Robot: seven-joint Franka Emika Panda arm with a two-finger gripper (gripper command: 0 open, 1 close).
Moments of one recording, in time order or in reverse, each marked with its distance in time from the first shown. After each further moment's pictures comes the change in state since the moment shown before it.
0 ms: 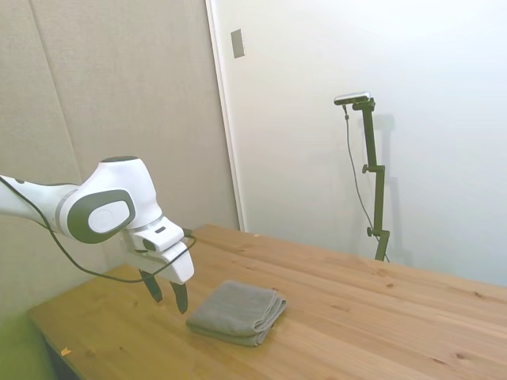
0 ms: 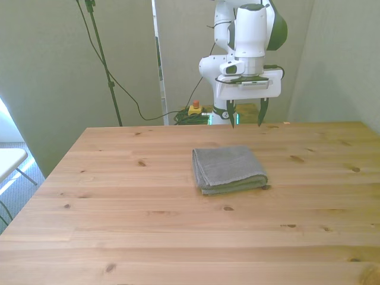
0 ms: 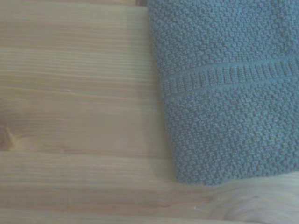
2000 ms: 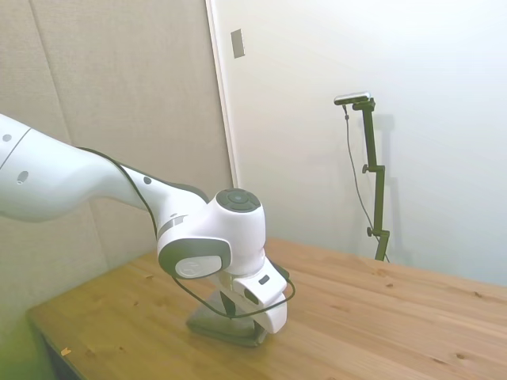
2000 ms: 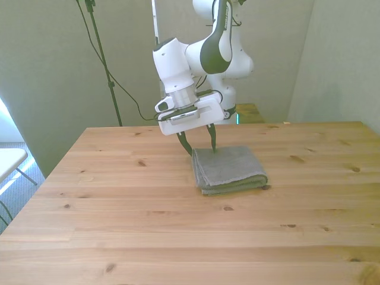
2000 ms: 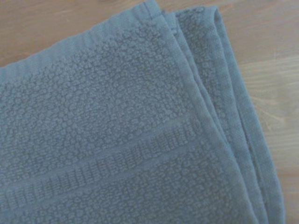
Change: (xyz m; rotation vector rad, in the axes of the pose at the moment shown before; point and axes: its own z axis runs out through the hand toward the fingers) arm 0.172 0.102 0.066 0.239 -0.152 0.168
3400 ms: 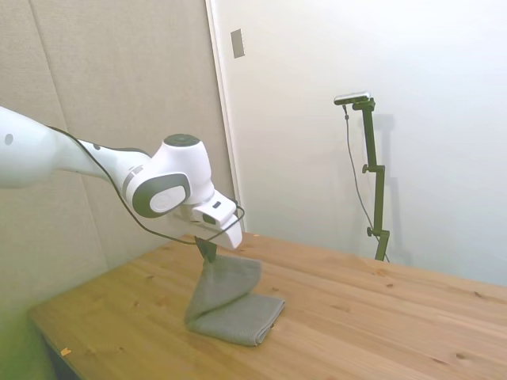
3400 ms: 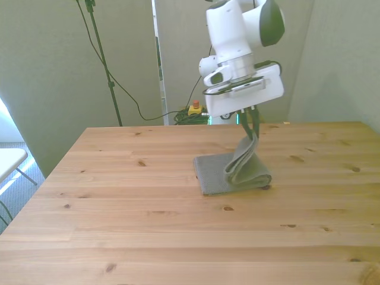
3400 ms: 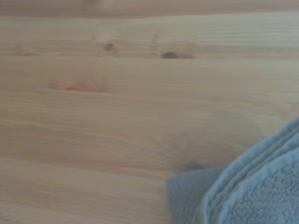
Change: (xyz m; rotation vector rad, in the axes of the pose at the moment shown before) arm -0.123 -0.182 -0.028 0.026 0.086 -0.279
